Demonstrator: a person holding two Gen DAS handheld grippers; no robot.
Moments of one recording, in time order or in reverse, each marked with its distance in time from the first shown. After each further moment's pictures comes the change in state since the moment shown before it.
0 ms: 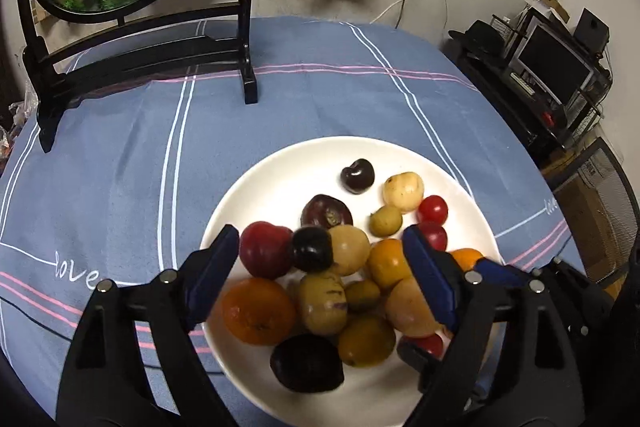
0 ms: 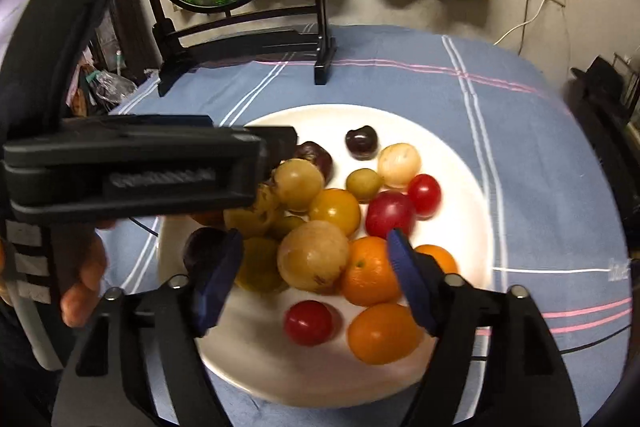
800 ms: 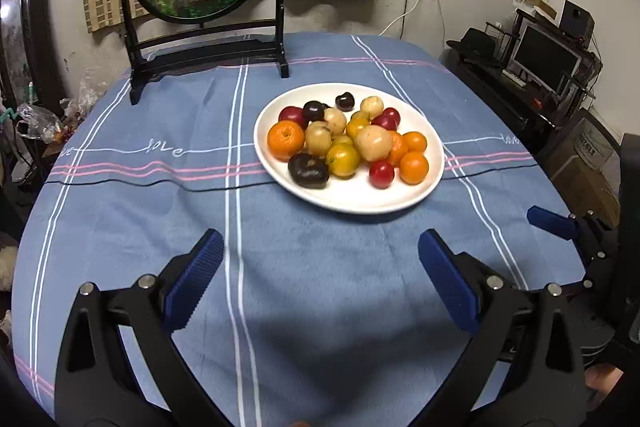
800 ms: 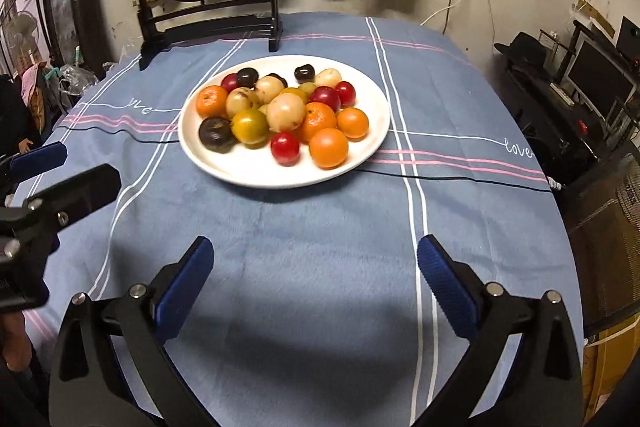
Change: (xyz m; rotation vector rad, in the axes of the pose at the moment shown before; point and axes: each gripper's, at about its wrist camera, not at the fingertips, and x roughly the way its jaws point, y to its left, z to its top) left arm -0.158 -0.037 -0.158 0.016 -0.112 0.115; right arm -0.116 0.031 -0.114 0.082 0.000 -0.201
